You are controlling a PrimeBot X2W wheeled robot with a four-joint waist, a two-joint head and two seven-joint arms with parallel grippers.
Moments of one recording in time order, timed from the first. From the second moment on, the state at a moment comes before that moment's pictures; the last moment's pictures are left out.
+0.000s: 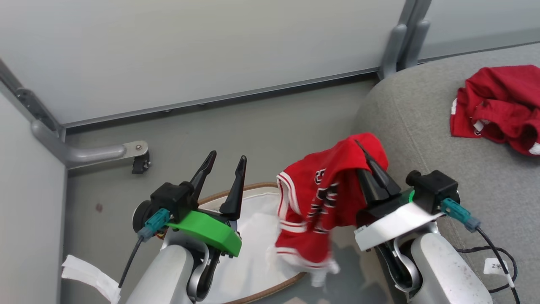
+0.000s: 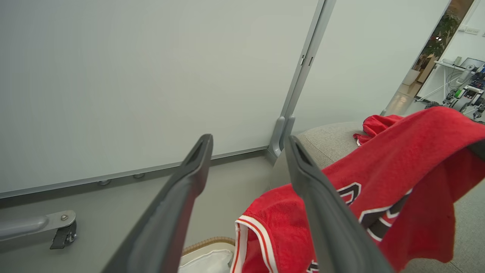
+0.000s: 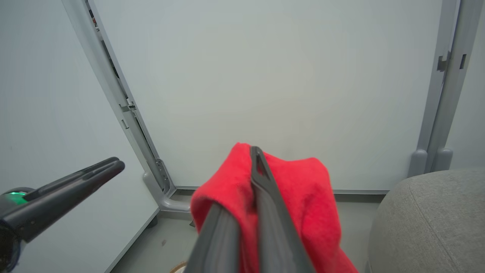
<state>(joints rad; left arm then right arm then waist) -0.34 0.07 -0.44 0.39 -0.44 -0.13 -0.26 -0.28 -0.05 0.29 0.19 0.32 0.13 -0.26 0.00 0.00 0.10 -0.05</state>
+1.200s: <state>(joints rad) -0.39 0.15 -0.56 0.40 -0.43 -0.13 -0.26 -0.55 -0.21 -0.07 -0.09 0.18 0.13 -0.26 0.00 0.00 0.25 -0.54</state>
